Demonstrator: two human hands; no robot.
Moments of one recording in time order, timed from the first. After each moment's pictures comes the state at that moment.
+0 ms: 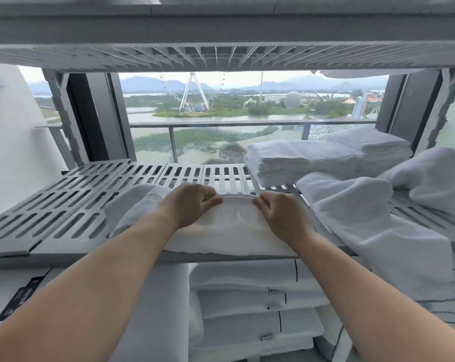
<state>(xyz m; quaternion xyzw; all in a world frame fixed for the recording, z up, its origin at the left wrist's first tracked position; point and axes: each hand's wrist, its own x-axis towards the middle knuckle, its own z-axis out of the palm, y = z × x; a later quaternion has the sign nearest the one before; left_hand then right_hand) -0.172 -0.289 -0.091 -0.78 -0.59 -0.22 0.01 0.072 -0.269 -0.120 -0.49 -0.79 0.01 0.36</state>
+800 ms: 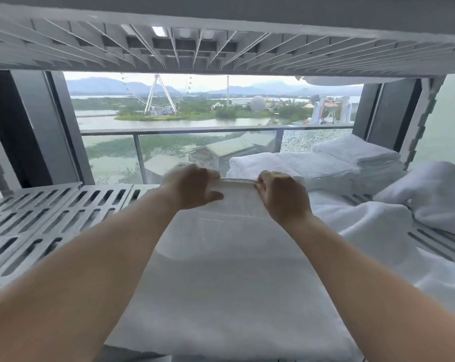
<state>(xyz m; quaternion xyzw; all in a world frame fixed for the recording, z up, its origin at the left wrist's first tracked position) -0.177 -0.119 -0.046 -0.81 -0.54 -0.12 0.20 0.054 -0.125 -0.082 -0.56 -0.73 -0.20 0.32</state>
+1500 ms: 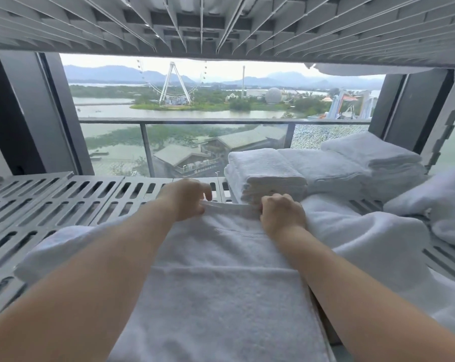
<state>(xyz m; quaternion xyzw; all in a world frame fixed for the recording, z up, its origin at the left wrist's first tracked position) -0.158 -0.082 -0.088 -0.77 -0.63 -0.06 0.04 0.079 -0.072 -0.132 -0.66 -0.73 -0.13 0.13</state>
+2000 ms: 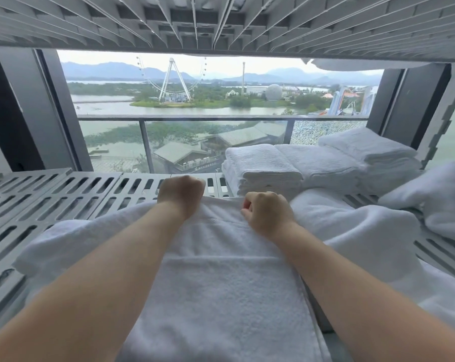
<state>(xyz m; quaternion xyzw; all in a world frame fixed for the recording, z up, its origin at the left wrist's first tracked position) -0.140 -0.088 -0.101 -0.71 -0.66 -0.07 0.23 0.073 -0.089 -0.128 -0.57 -0.79 -0.05 0.21</state>
